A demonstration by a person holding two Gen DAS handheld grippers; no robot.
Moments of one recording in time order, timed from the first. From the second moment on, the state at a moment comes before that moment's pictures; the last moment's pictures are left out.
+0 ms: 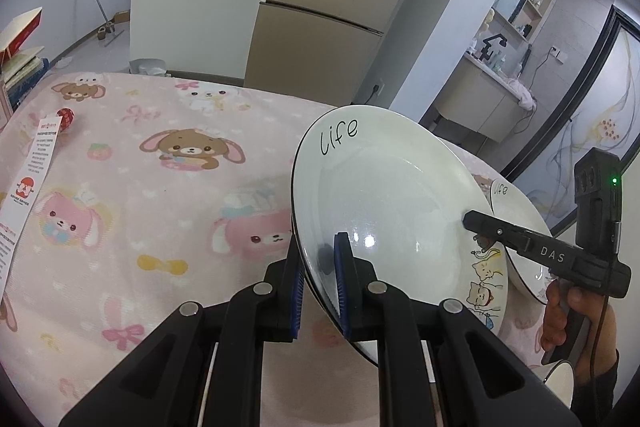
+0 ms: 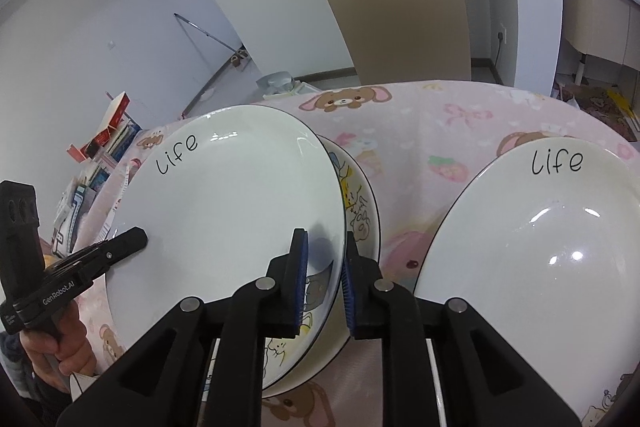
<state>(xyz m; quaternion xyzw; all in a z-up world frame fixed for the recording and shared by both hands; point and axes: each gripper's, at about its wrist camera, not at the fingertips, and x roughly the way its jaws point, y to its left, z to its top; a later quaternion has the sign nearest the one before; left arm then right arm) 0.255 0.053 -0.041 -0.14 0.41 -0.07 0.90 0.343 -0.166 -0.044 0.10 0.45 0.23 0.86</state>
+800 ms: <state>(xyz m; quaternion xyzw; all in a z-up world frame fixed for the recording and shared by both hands) 0.259 0.044 -0.054 -0.09 0.40 -0.04 0.91 0.323 -0.140 -0.036 -0.07 0.43 0.21 0.87</state>
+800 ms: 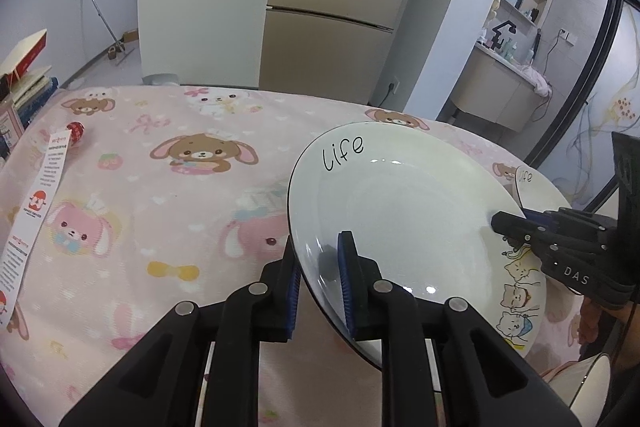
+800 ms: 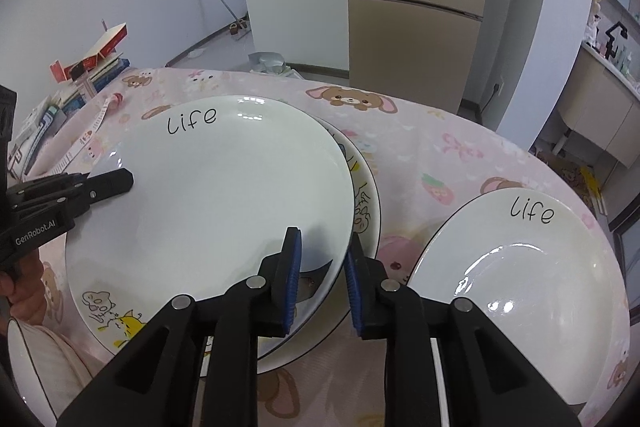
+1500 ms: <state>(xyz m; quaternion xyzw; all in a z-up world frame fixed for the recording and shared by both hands) 0.260 0.015 -0.058 0.00 0.39 -0.01 0.92 0.307 -0.124 -0.035 -0.21 0.40 0.15 0.88</state>
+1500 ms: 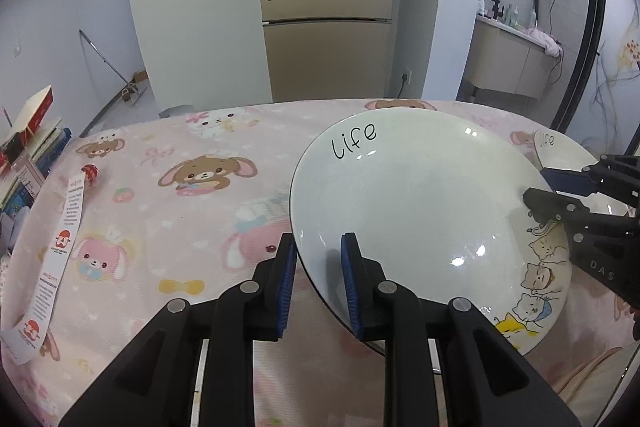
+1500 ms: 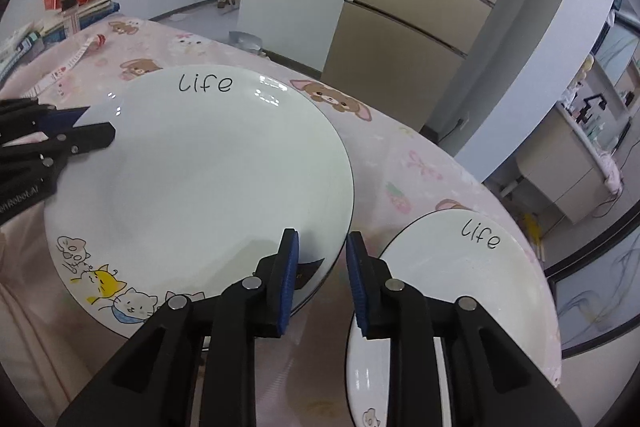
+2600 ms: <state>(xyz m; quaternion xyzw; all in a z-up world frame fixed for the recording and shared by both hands) 0.245 0.042 -0.031 -0.02 0.31 0.04 0.95 0.292 -0.150 0.015 -0.08 0.25 0.15 0.95</state>
